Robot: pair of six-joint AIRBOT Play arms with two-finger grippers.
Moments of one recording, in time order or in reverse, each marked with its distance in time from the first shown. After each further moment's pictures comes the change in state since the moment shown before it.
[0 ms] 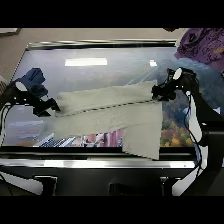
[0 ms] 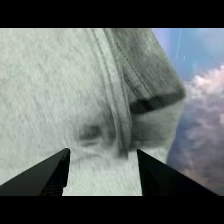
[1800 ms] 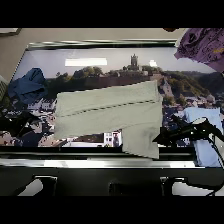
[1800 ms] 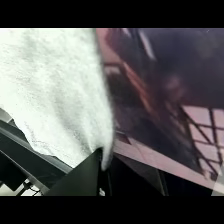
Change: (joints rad) left arm 0.333 0.634 -0.610 -0.213 0.116 0.082; right arm -0.335 0.425 -1.069 0.470 0.044 -0.479
